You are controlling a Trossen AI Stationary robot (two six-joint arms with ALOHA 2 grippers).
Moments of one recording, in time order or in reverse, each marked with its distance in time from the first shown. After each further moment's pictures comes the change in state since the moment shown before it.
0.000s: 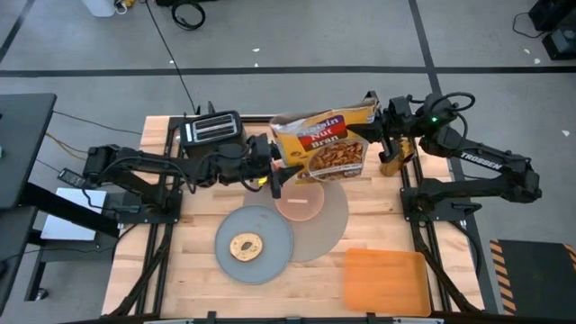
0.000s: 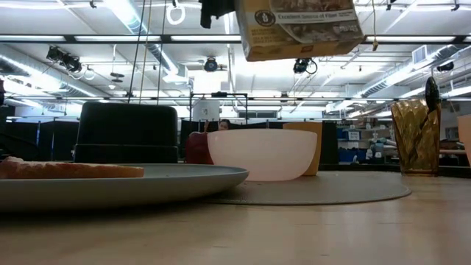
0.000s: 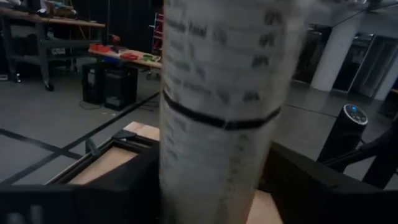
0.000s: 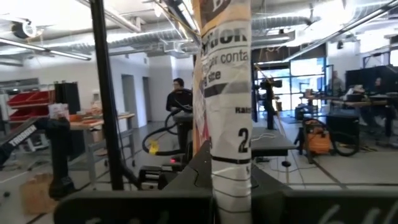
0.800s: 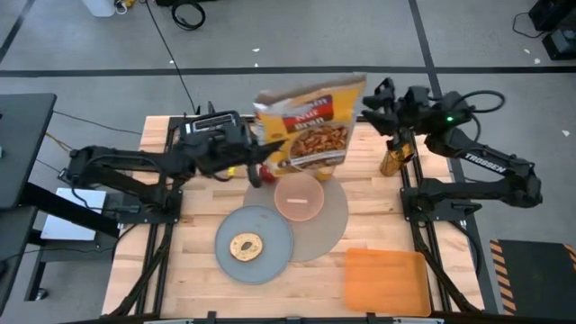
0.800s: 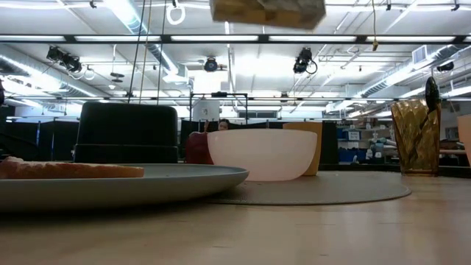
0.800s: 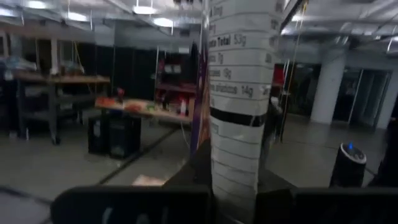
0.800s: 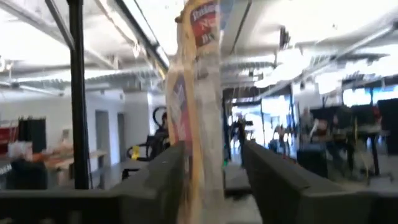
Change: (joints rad) left arm 0.024 -0.180 0.012 0.011 -0.002 0.116; right arm -0.057 -0.040 0.002 0.130 0.100 0.067
